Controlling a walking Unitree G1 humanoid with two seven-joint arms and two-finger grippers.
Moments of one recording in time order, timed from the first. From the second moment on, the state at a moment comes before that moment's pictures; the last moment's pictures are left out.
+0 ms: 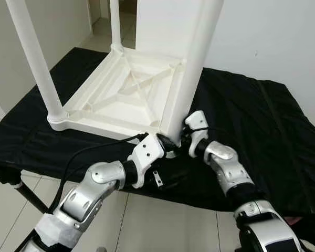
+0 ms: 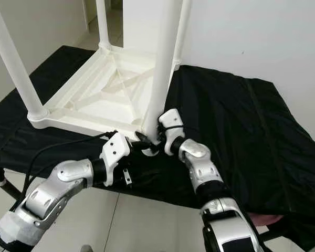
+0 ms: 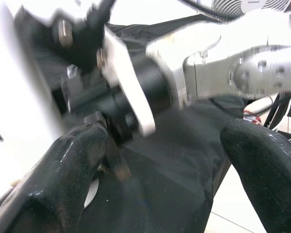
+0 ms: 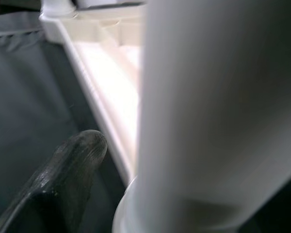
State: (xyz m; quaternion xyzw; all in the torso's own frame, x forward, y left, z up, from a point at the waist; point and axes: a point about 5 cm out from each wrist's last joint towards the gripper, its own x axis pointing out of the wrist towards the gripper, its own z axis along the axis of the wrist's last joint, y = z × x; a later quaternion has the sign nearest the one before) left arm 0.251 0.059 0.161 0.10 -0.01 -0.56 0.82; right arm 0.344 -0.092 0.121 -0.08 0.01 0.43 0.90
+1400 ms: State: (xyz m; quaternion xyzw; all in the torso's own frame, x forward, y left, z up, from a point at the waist) left arm 0.248 0.059 0.156 0.09 0.00 -0.56 0.83; right arm 0.321 -0.084 0.107 0.04 -0.01 0.11 0.99
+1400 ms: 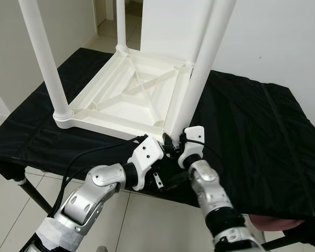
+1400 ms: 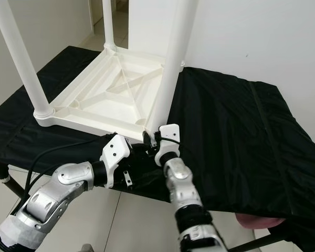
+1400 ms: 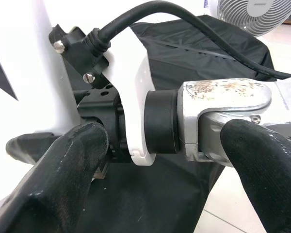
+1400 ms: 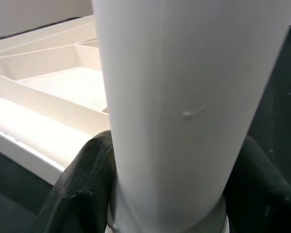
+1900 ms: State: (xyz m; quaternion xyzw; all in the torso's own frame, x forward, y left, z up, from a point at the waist) left arm 0.248 0.059 0.156 0.09 -0.01 -0.56 0.83; right arm 0.318 -0.089 0.112 0.04 -0.01 0.08 1.00
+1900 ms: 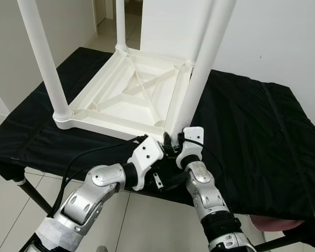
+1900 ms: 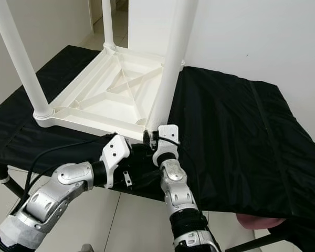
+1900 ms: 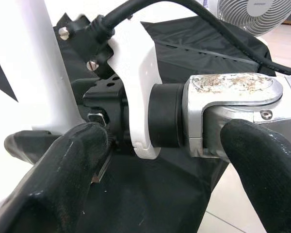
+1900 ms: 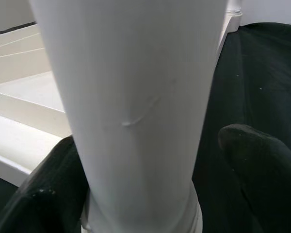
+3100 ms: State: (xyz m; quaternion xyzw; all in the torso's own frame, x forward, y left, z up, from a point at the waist) left arm 0.256 0.061 0.160 0.09 -0.01 -0.55 0.83; right arm 0.355 -0.106 0.126 -0.01 0.01 0.39 0.92
